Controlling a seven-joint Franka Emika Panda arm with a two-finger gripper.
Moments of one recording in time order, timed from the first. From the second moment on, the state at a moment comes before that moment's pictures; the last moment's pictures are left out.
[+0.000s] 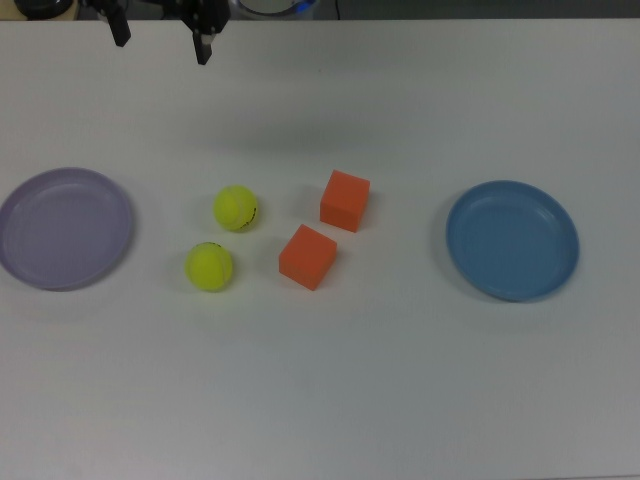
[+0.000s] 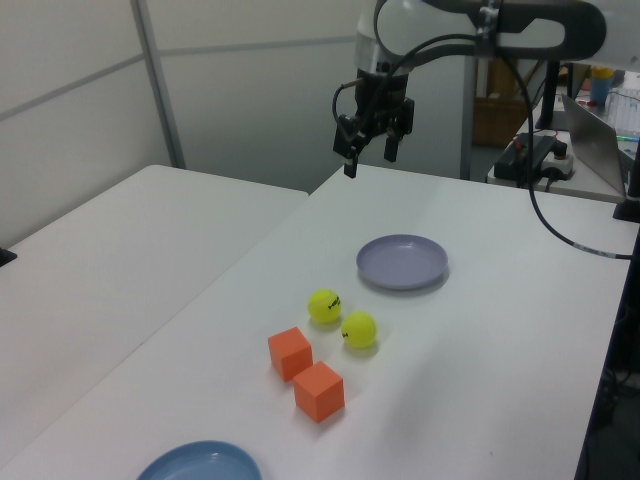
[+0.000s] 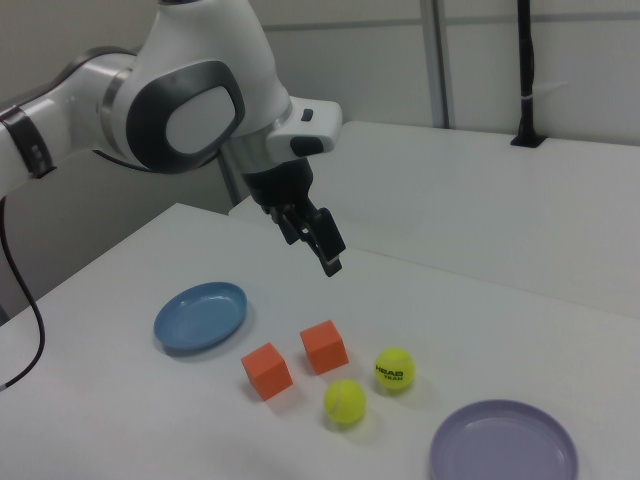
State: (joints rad) arm 0.30 0.03 -0.23 -1.54 0.03 1.74 0.18
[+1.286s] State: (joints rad) arm 0.29 0.10 0.11 -1.86 0.17 2.09 0.38
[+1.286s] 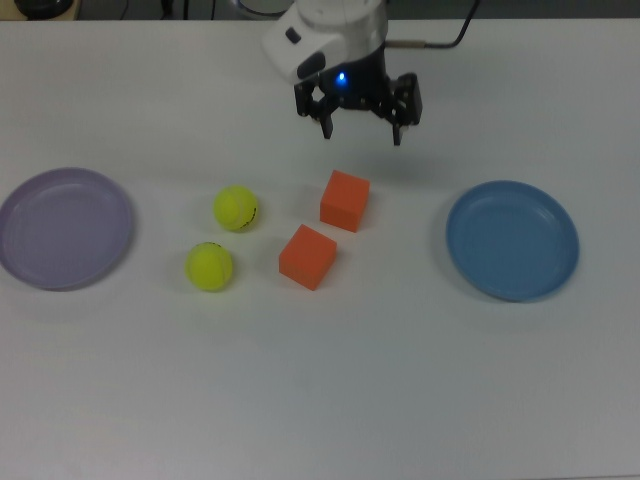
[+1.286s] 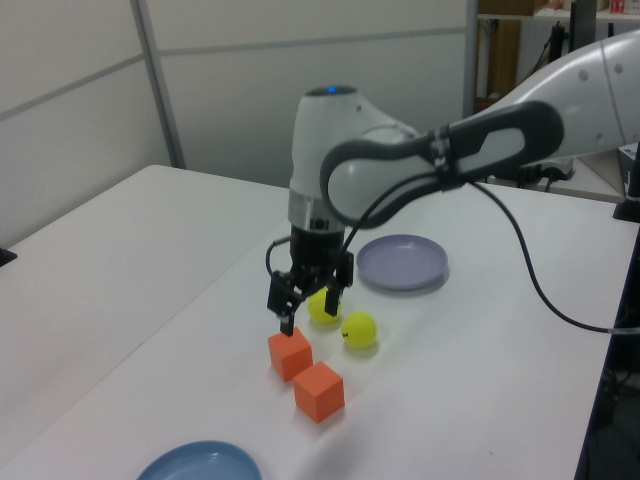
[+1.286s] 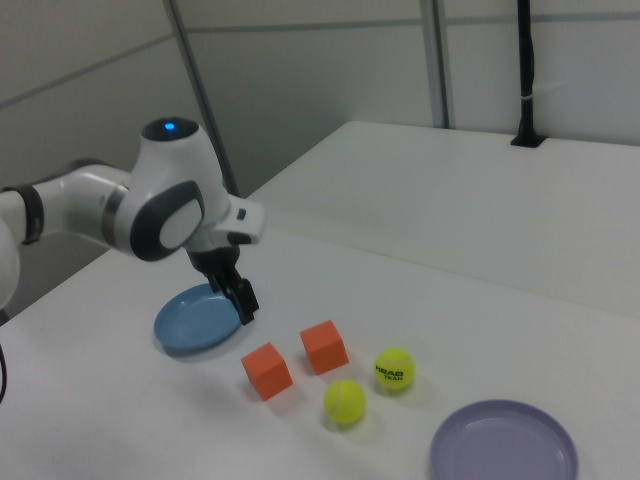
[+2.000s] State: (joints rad) arm 0.29 0.26 0.13 -1.90 0.04 2.23 0.57
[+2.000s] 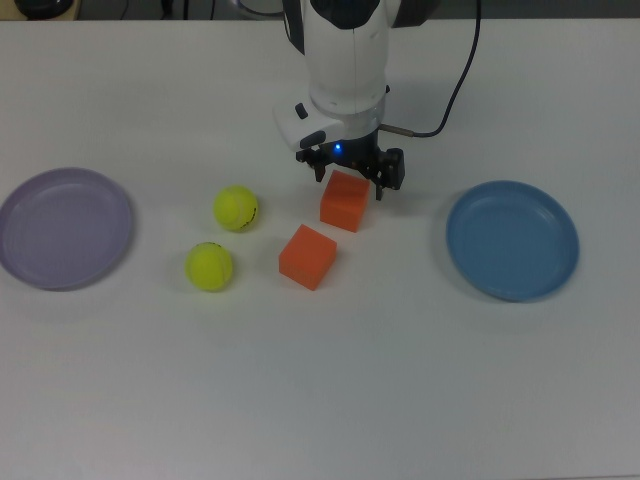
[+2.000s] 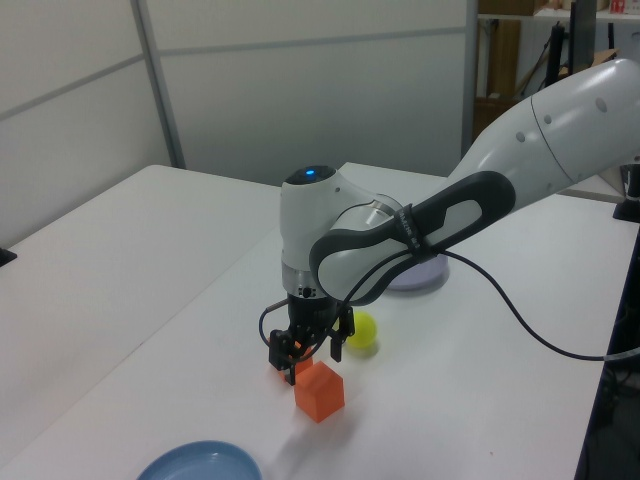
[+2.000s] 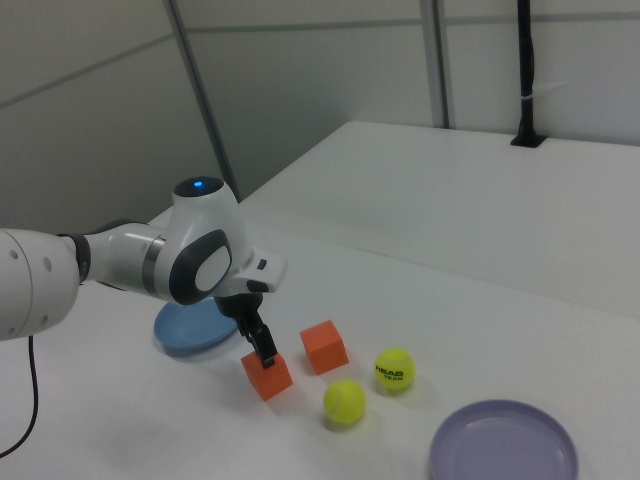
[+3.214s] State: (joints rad) arm 0.29 0.33 0.14 -1.90 0.01 2.29 0.59
